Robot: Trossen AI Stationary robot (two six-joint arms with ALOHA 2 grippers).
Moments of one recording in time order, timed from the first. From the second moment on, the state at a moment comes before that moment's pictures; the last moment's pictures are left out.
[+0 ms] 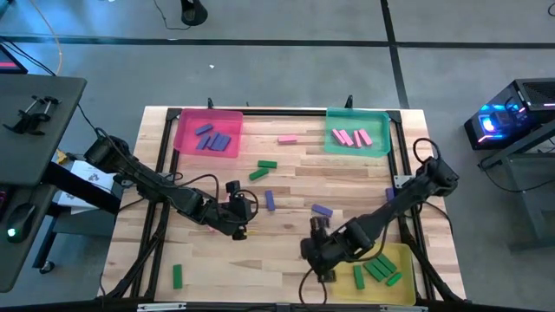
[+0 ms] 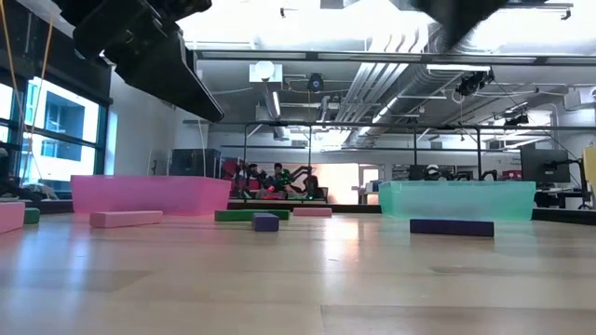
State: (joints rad) left arm -0.46 1.48 0.83 -0.23 -0.62 -0.29; right arm 0.60 1.81 1.47 -0.79 0.20 0.48
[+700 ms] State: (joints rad) left arm -0.58 1.28 0.83 -0.51 -0.82 -0.56; right arm 0.25 2.09 1.30 -0.09 0.51 0.42
